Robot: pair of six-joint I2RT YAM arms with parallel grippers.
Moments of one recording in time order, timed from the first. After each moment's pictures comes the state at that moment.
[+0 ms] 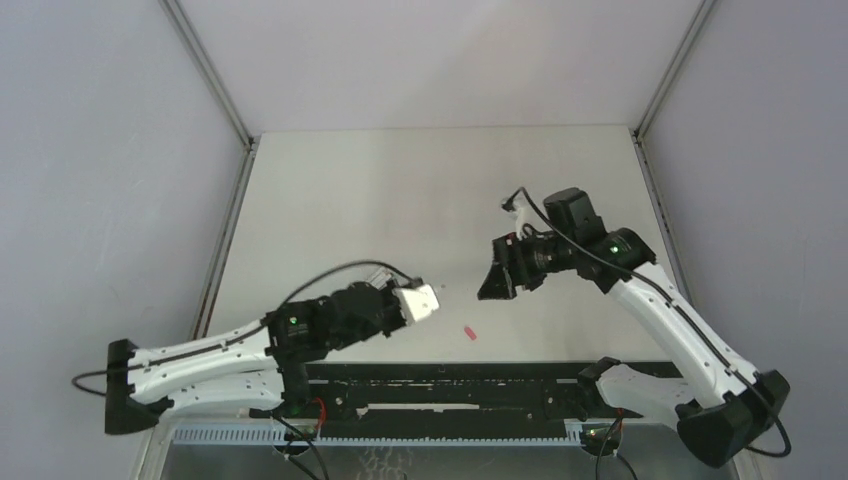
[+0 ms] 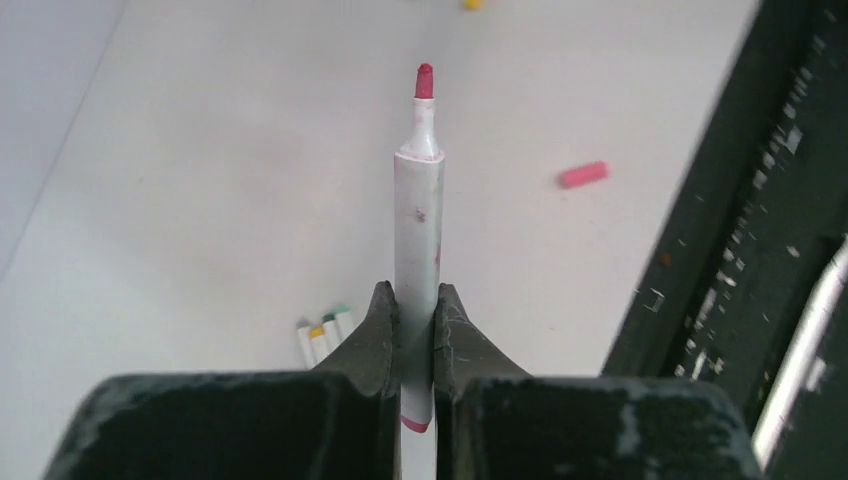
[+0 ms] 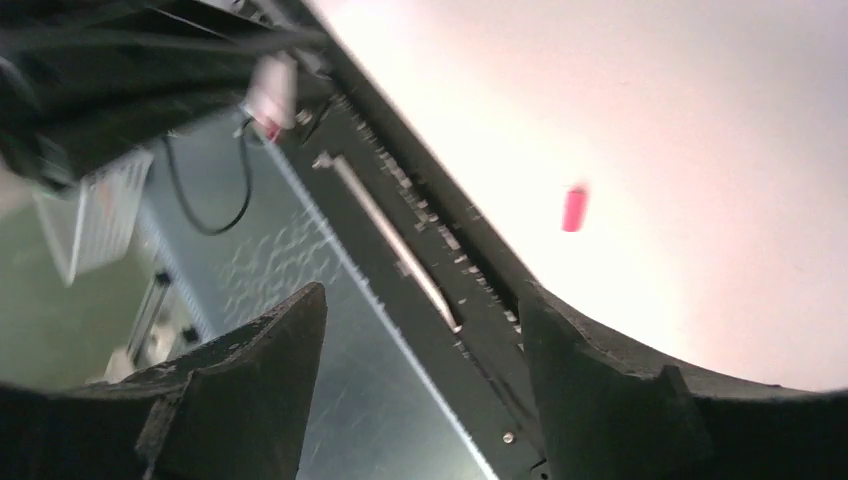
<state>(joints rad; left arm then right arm) -1.29 0.88 0.74 -0.35 -0.28 0.27 0.56 1.10 1.14 -0.94 -0.67 0.23</state>
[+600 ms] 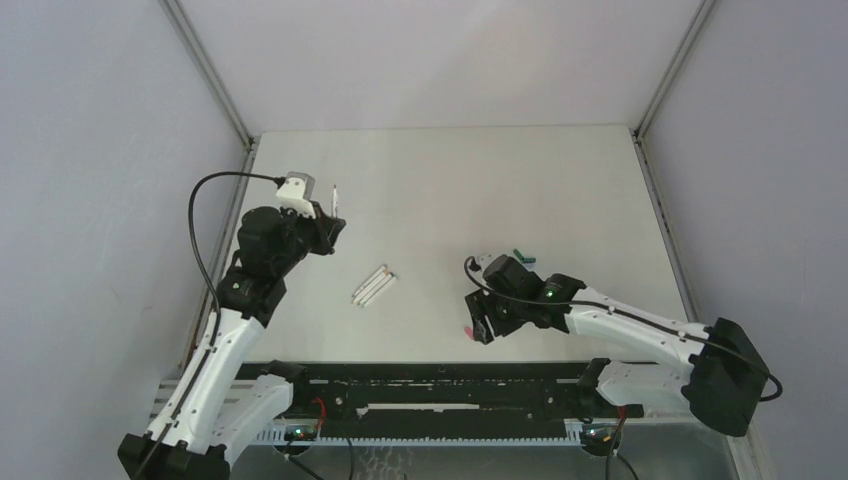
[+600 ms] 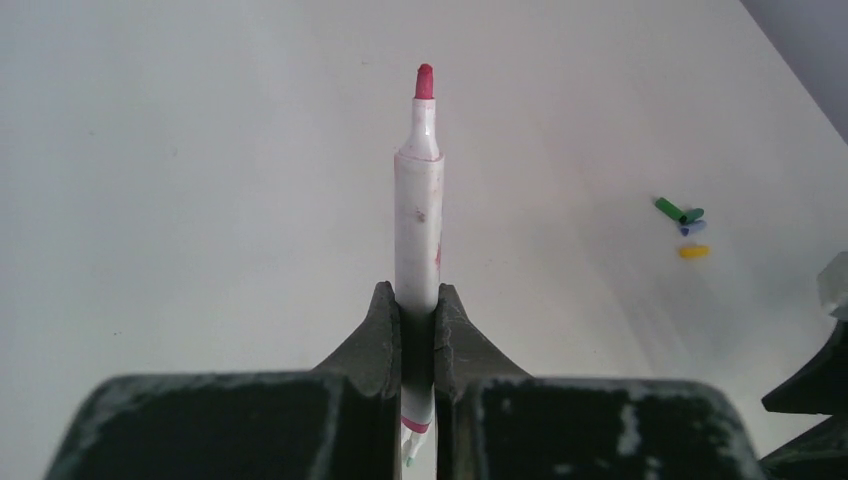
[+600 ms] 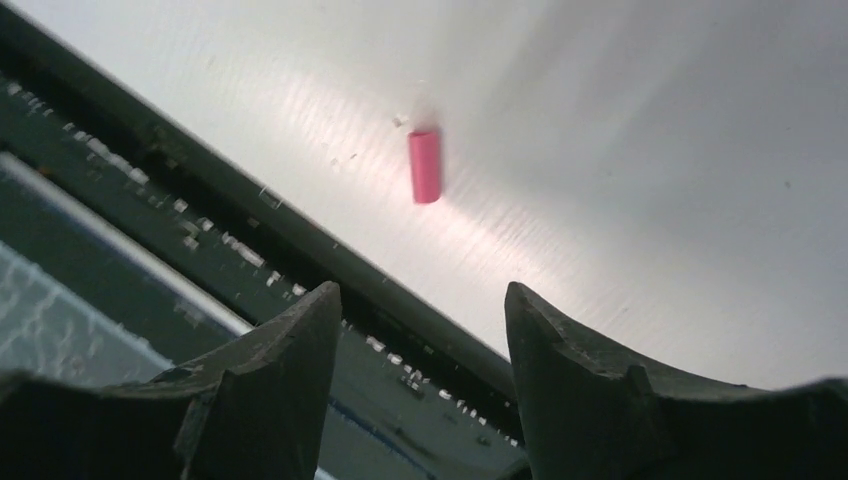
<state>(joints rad) -0.25 0.83 0.80 -0.27 0.18 -0.19 0.87 1.11 0.71 -0.65 -0.12 0.42</state>
